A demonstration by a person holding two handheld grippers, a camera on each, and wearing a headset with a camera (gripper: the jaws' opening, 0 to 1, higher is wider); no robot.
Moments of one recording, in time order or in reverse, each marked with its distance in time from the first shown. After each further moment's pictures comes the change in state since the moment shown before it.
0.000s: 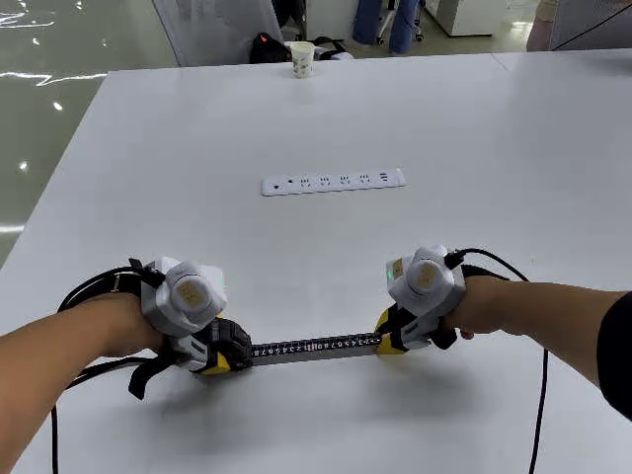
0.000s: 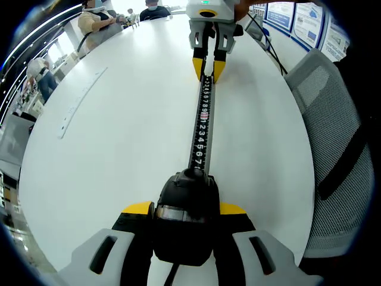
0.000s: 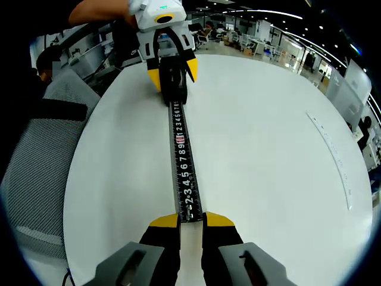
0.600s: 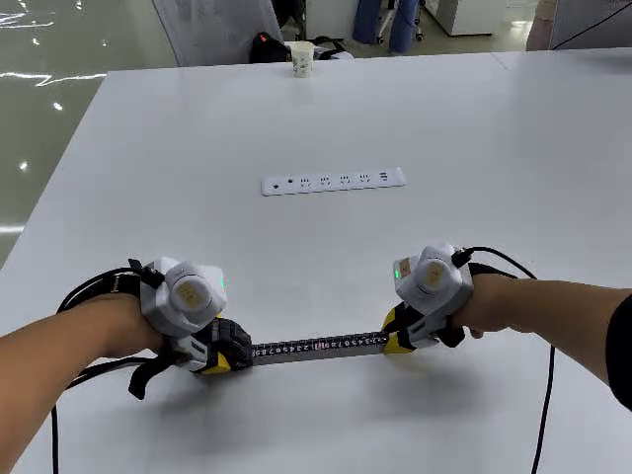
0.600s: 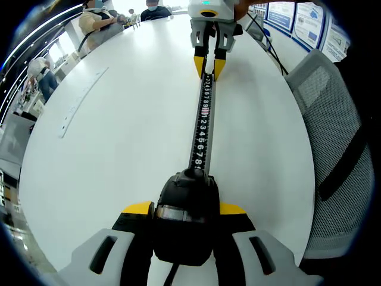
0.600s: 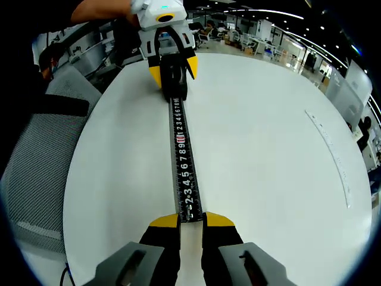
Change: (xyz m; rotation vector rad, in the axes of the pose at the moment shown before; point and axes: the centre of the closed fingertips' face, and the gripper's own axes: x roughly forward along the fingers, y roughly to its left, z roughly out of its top) left arm -0.001 -0.001 0.001 -0.004 -0.004 0.005; right arm -0.007 0.000 -0.007 -0.009 0.006 0.000
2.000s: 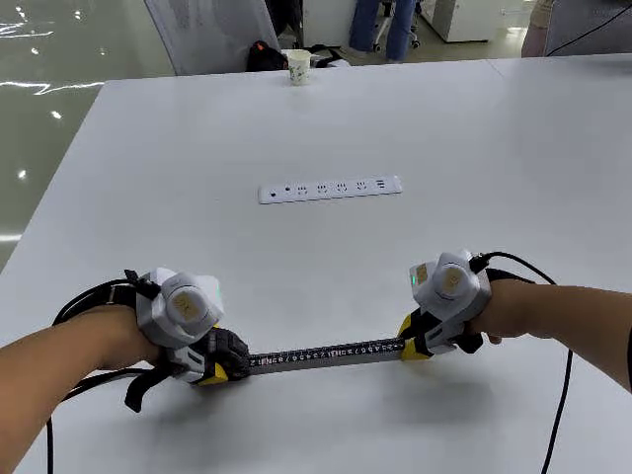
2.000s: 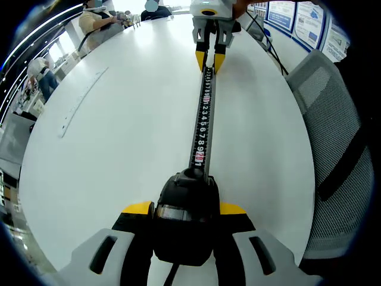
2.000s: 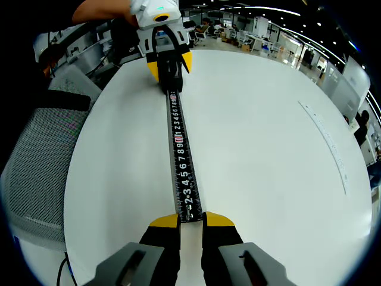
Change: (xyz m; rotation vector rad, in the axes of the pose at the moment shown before) left arm 0.001 0.001 -0.002 -0.001 0.003 -0.001; right arm -0.013 -0.005 -0.024 0.025 0.017 -0.007
